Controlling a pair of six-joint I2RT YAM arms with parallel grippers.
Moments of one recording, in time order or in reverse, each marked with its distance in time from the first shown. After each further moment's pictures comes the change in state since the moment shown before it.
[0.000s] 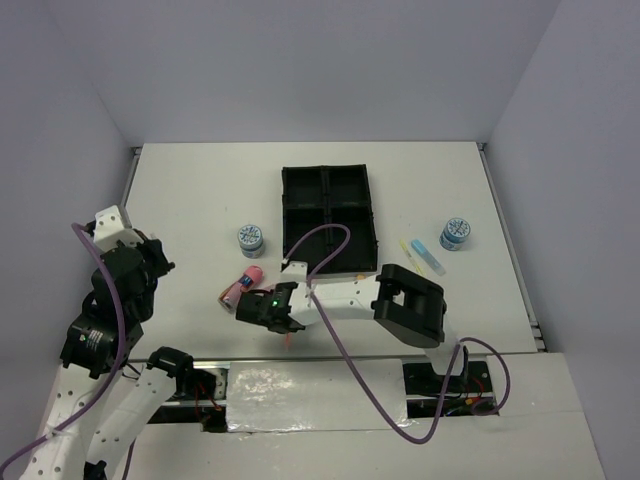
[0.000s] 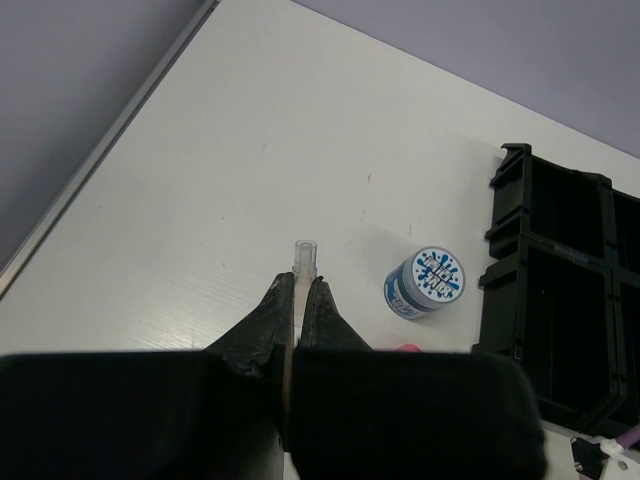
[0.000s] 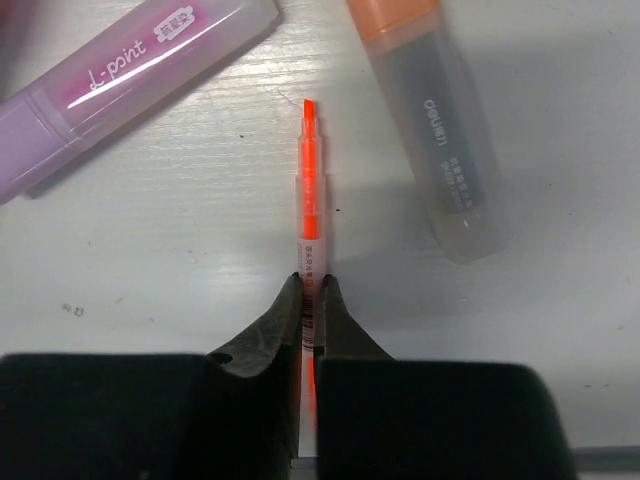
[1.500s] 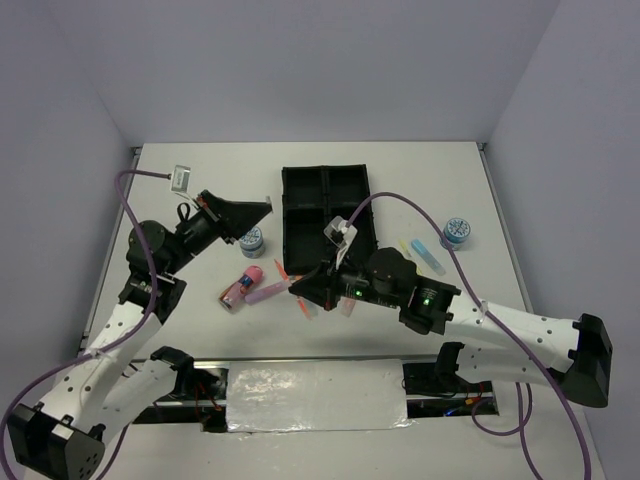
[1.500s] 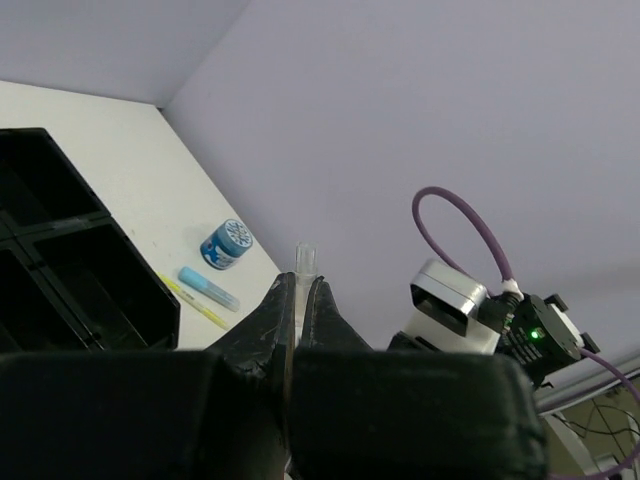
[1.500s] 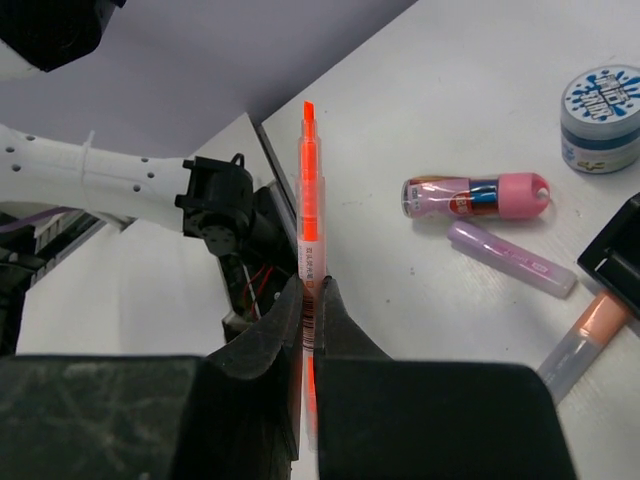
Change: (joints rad) left arm -0.048 0.315 -0.185 1.071 1.032 -0.520; right arm -0.225 -1.041 -0.676 0.939 -0.670 -0.906
